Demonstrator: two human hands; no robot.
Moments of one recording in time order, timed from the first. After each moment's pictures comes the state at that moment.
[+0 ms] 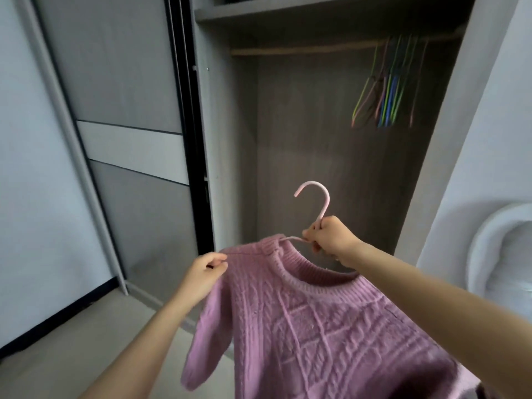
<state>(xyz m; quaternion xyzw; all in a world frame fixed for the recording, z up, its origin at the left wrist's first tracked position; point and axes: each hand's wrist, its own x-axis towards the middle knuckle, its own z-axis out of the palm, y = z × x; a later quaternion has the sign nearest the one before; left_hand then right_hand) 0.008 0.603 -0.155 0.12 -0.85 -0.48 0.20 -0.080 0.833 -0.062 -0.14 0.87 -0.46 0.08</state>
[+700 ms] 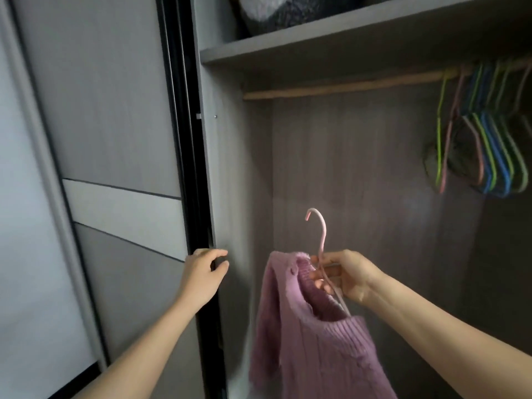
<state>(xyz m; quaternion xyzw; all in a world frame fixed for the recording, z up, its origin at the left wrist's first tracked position) -0.235 0.454 -0.072 0.13 -0.87 -0.34 0.32 -0.303 0.706 -0.032 -0.03 0.65 -0.72 0.23</state>
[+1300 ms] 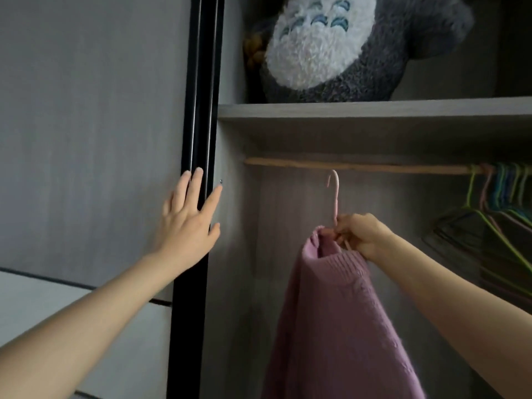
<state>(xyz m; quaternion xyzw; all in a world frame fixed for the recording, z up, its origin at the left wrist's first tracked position) -0.397 0.282 0.107 -0.06 -0.83 -0.02 0.55 -0.430 0.557 0.145 -0.06 0.65 -0.75 -0.09</state>
